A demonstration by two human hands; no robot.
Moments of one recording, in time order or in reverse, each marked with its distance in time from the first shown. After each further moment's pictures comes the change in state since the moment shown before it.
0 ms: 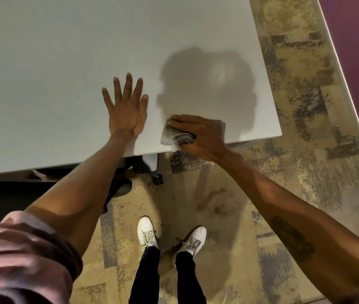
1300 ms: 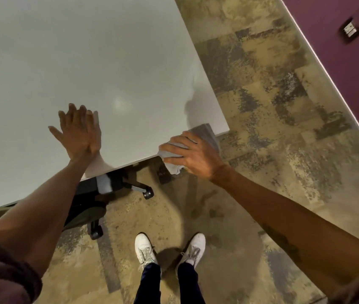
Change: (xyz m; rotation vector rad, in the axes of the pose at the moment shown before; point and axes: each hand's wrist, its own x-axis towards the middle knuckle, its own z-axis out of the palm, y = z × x) left_hand 0.010 0.034 0.014 -0.006 0.198 -0.199; right_hand -0.098 0.096 -0.053 -0.832 -0.097 -0.395
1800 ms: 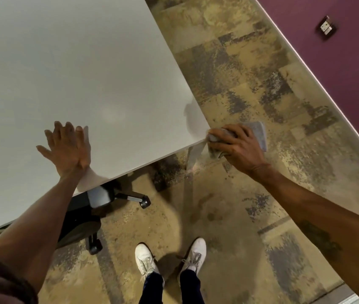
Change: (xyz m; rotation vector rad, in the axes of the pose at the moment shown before) left_hand -0.009 0.019 -0.010 0.152 0.007 0.024; right_hand -0.119 0.069 0.000 0.078 0.093 0.471
